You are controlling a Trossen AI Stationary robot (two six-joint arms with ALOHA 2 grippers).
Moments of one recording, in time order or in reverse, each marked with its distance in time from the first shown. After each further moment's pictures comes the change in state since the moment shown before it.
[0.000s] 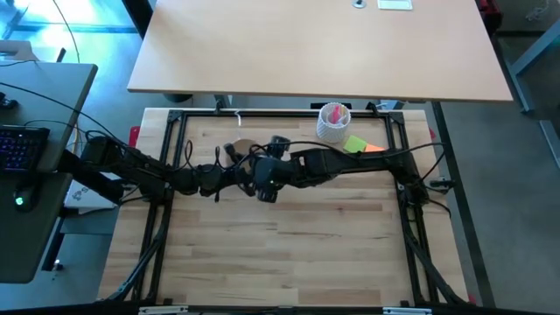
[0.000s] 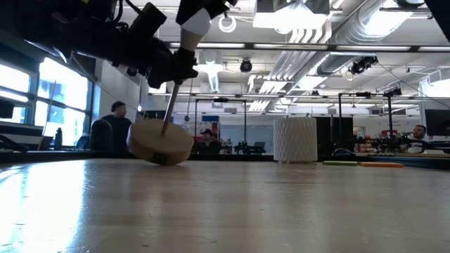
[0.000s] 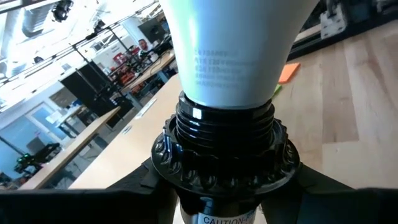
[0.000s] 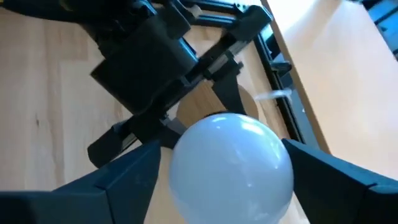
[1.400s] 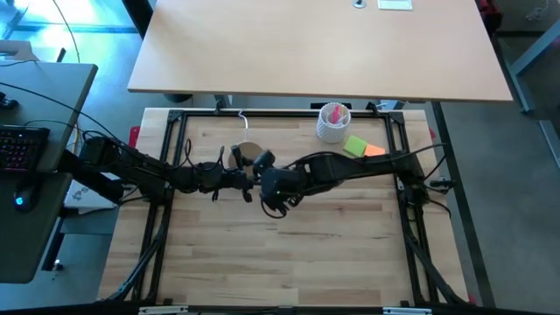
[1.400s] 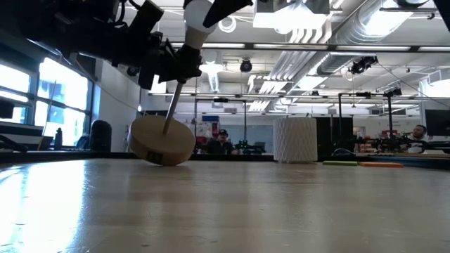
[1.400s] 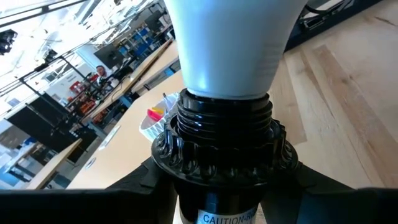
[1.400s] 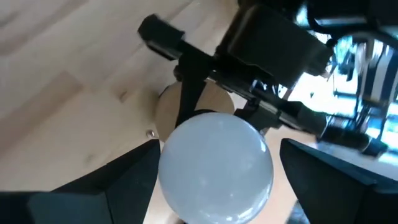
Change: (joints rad) left arm 0.016 -0.019 0.001 -0.080 0.235 0.051; right arm 0.044 -0.034 -0.020 -0.089 -0.038 -0.932
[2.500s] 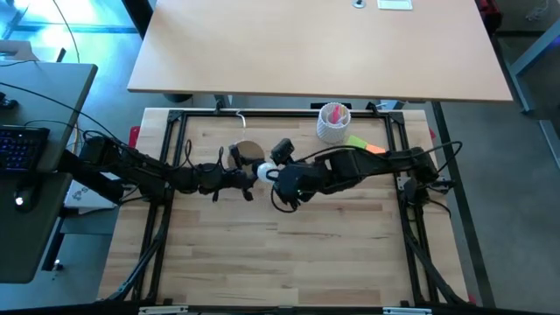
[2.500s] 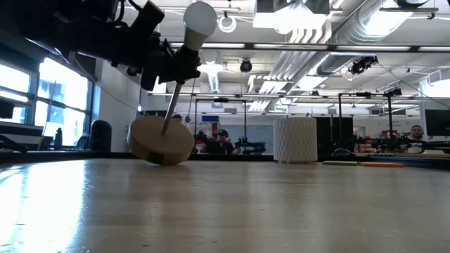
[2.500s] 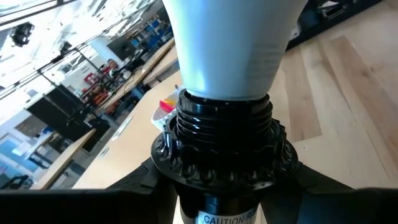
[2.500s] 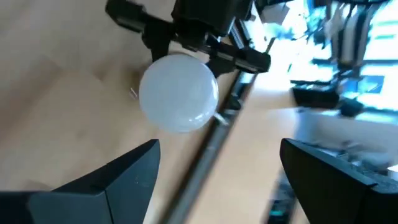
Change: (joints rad) left arm -0.009 -0.002 0.002 0.003 -0.078 0.004; right arm 0.043 -0.114 0.004 -0.093 0.148 0.085
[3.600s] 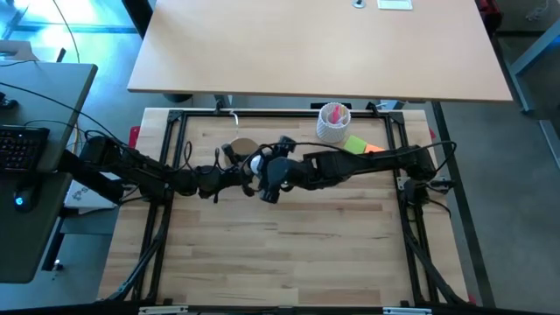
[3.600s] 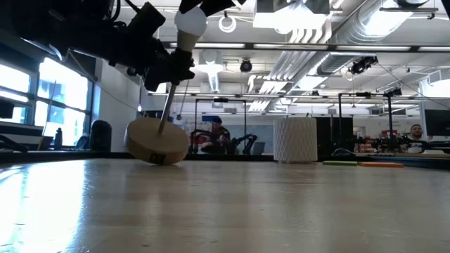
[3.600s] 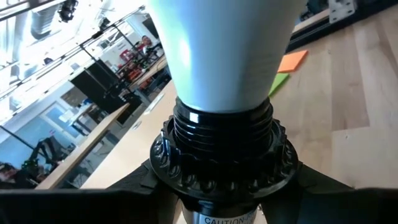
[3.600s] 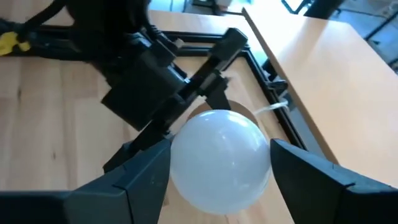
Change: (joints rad) left arm -0.025 0.003 -0.004 0.063 -0.217 0.003; right arm -0.071 0.003 -0.234 0.434 -0.094 0.879
